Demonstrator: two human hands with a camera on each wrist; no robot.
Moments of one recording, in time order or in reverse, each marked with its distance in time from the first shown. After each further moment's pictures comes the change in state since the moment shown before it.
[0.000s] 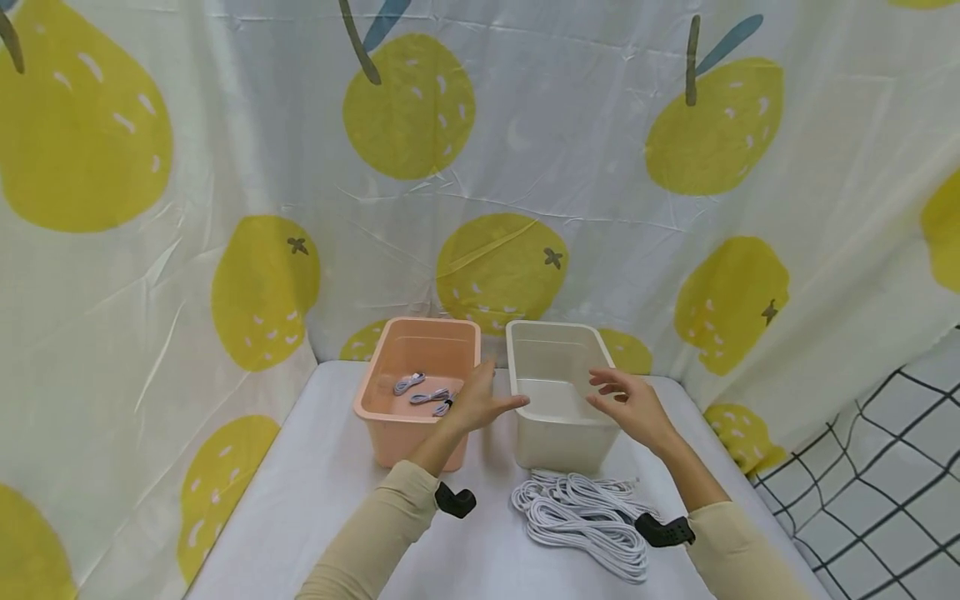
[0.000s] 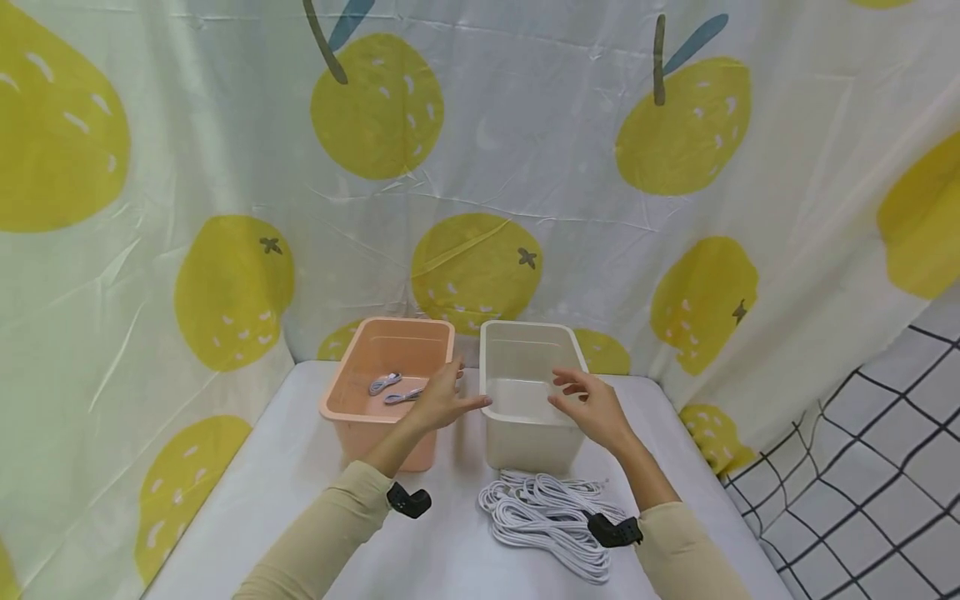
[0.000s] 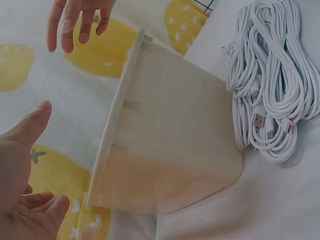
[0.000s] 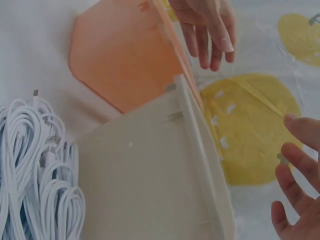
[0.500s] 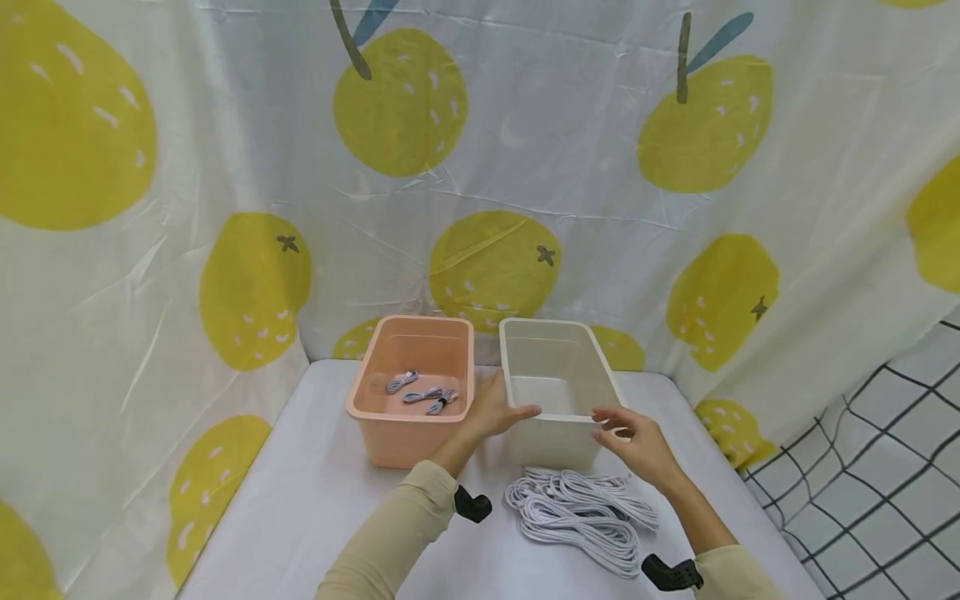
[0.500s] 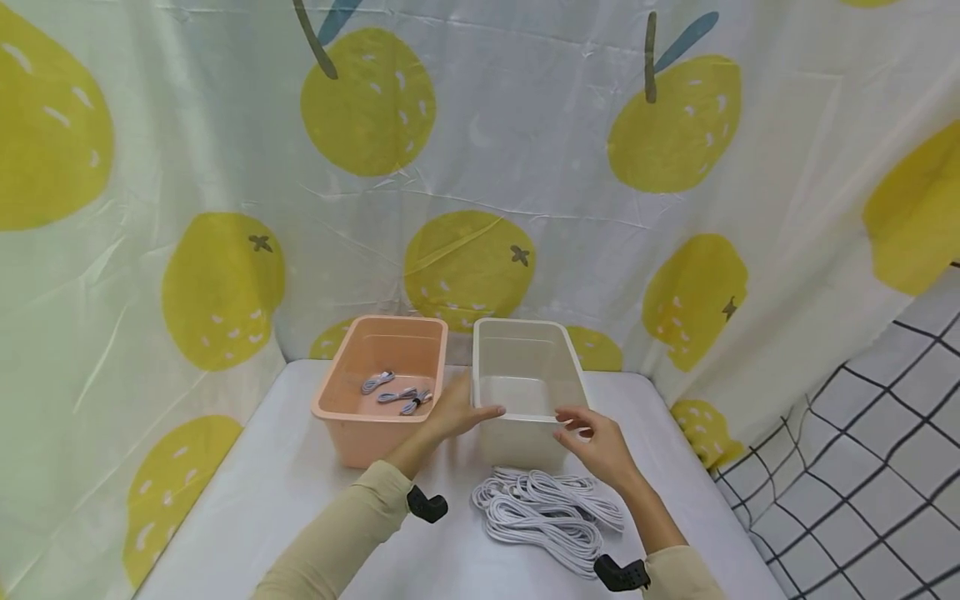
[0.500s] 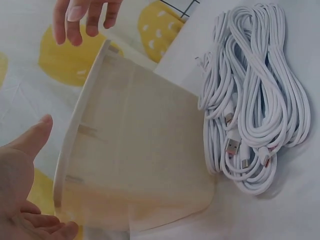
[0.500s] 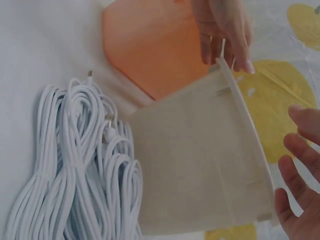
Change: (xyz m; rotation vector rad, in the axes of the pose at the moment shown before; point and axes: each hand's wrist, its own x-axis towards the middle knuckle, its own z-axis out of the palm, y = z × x) left_hand 0.004 0.002 0.041 -0.079 0.017 0.074; right_hand -0.057 0.019 0.011 -0.022 0.036 0.006
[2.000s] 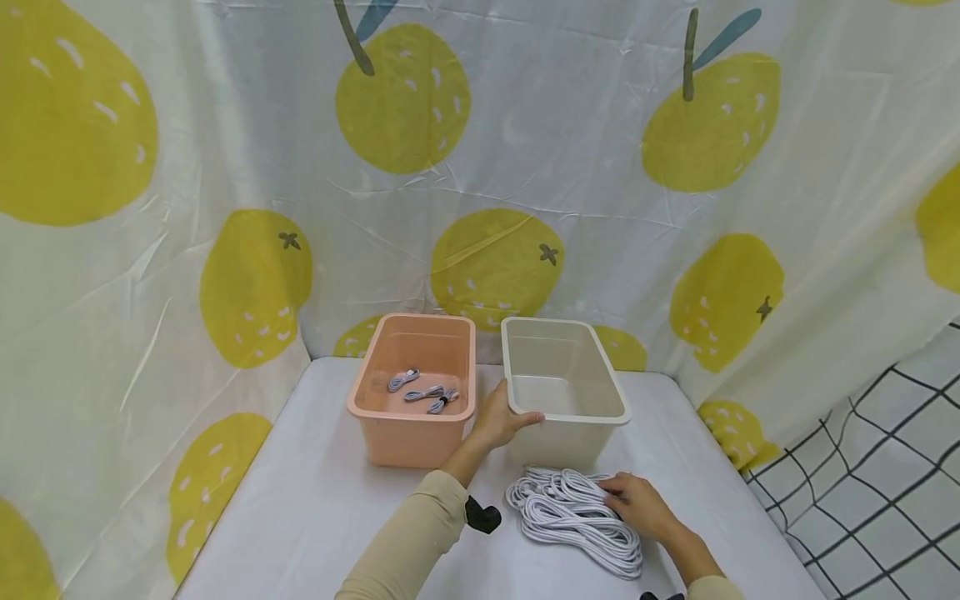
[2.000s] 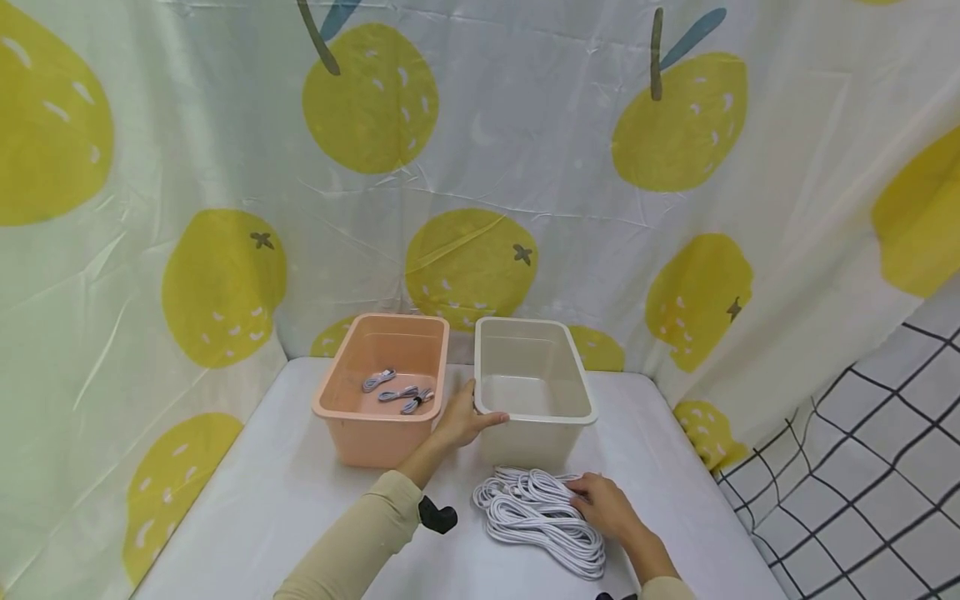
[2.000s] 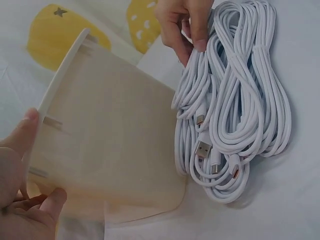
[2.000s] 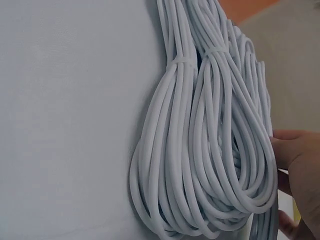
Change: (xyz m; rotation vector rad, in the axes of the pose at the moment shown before) left_hand -0.009 -0.013 0.026 -0.090 0.066 -0.135; right_hand -0.068 0.095 0.042 -0.244 -0.257 -0.045
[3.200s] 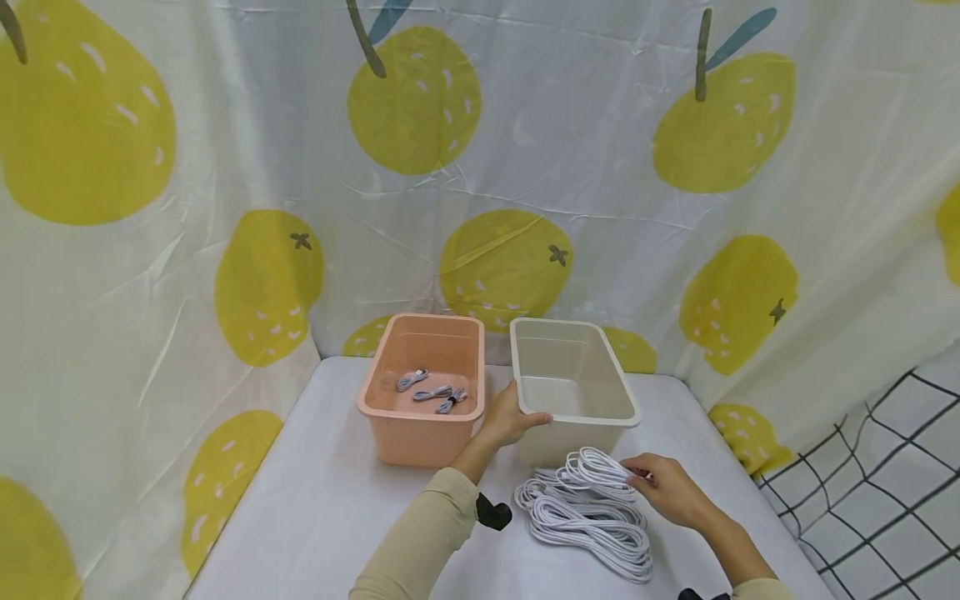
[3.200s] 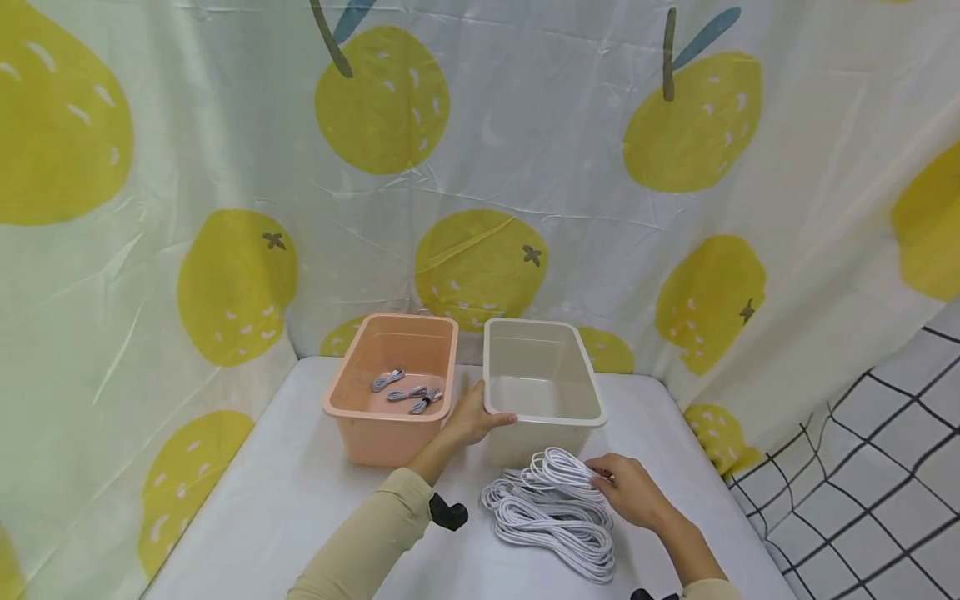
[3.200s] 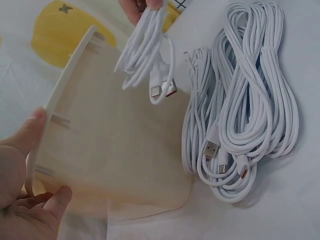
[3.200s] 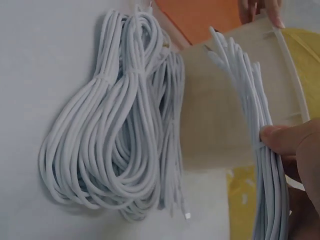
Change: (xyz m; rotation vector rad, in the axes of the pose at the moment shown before) left_hand 0.001 0.005 -0.006 0.020 -0.025 0.024; right_hand 0.014 -0.033 -0.062 -0.012 0.035 -0.070
